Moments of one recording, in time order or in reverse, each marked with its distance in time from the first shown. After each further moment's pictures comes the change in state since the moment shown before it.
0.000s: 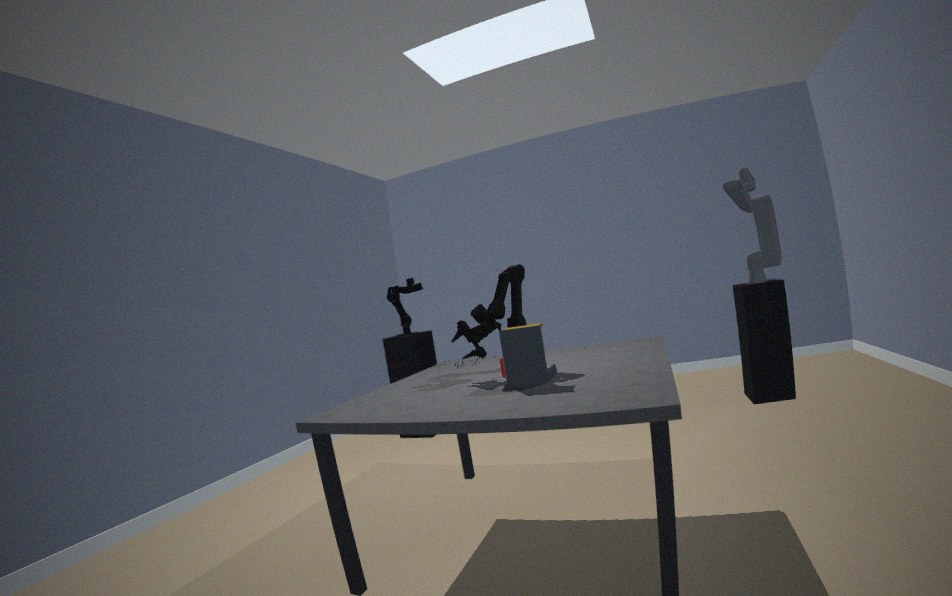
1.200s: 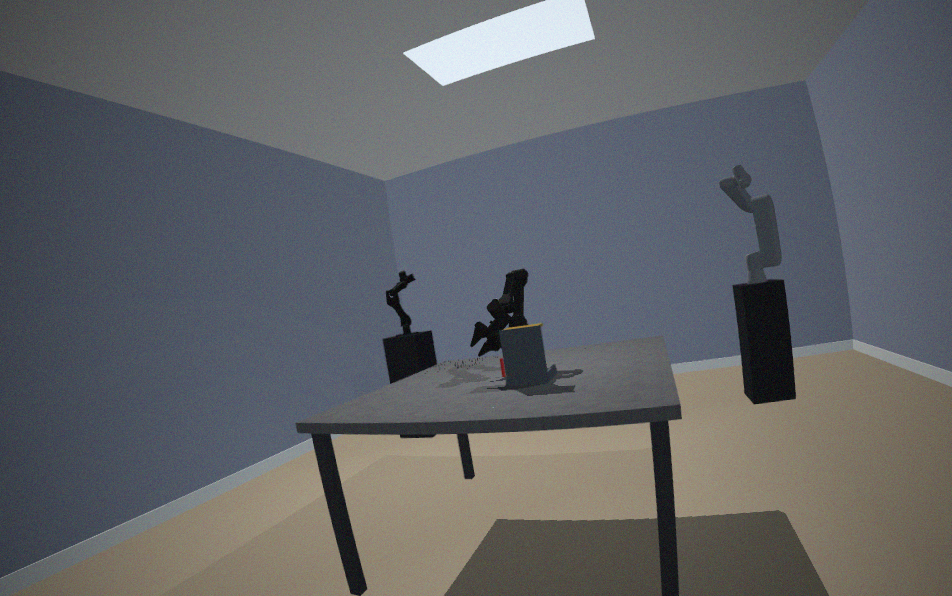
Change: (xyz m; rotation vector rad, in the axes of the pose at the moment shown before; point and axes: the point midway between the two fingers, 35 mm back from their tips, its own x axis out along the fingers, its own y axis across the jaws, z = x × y) arm -0.072 0.055 0.028 -1.245 -0.410 0.082
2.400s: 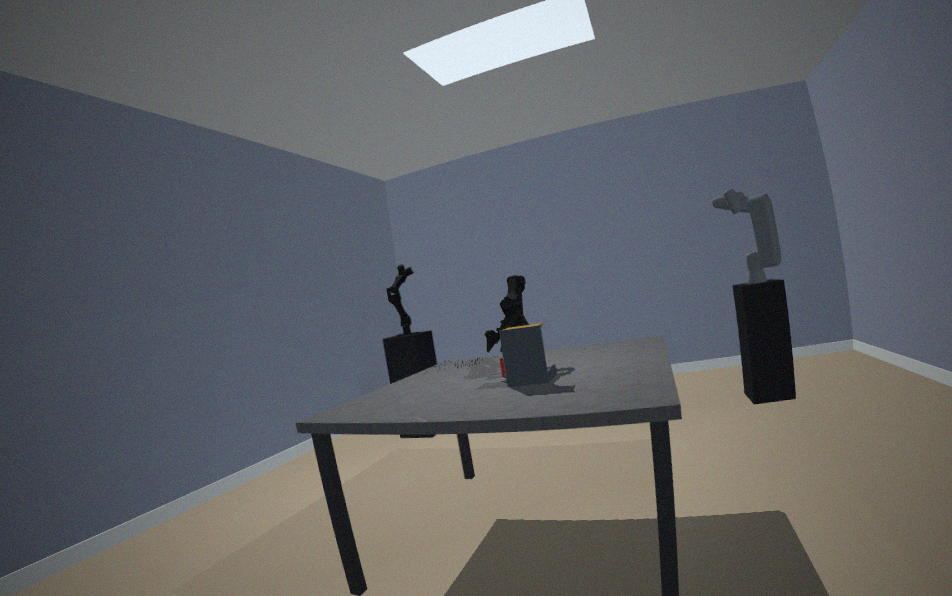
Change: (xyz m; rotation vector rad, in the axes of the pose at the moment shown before) arm -0.048 0.011 0.060 -1.078 -0.249 -0.225
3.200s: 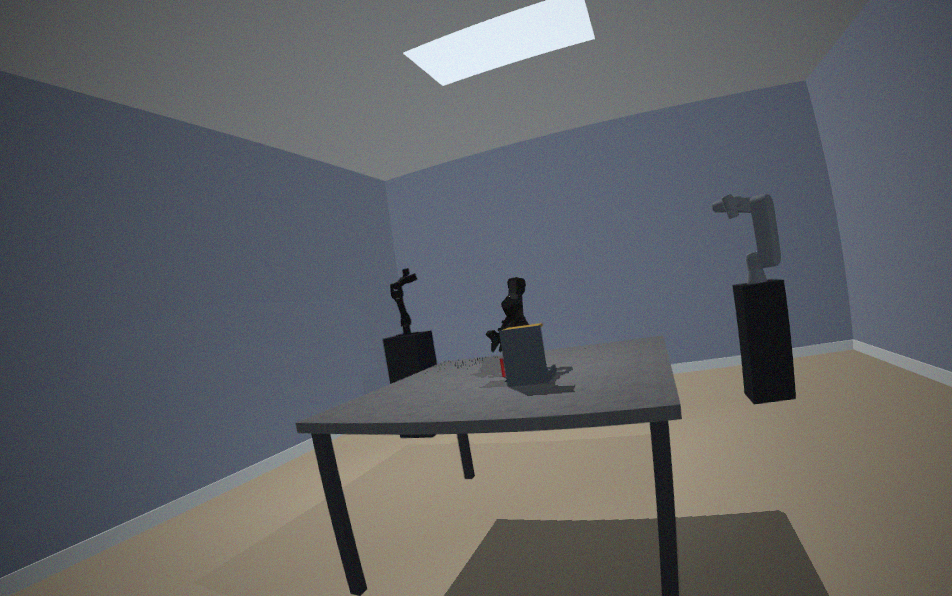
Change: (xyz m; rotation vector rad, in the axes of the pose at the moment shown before) arm -0.006 0.003 0.008 -0.017 -0.004 -0.013
